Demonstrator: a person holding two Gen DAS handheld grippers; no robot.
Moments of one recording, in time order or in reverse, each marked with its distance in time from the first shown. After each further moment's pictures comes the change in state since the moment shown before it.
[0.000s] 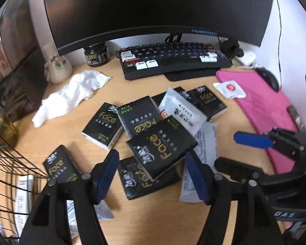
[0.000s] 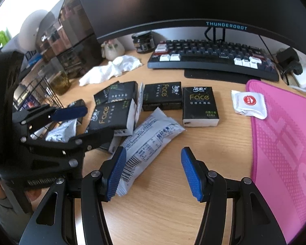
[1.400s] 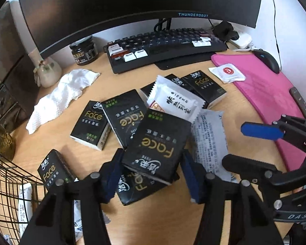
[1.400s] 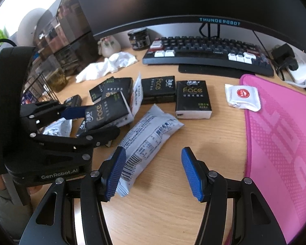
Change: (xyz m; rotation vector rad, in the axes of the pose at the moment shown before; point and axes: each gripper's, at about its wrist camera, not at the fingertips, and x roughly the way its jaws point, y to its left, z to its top) left arm 0.015 -0.014 -0.004 0.105 0.055 0.030; right arm 0.000 -0.005 -0.009 0.009 0.010 0.004
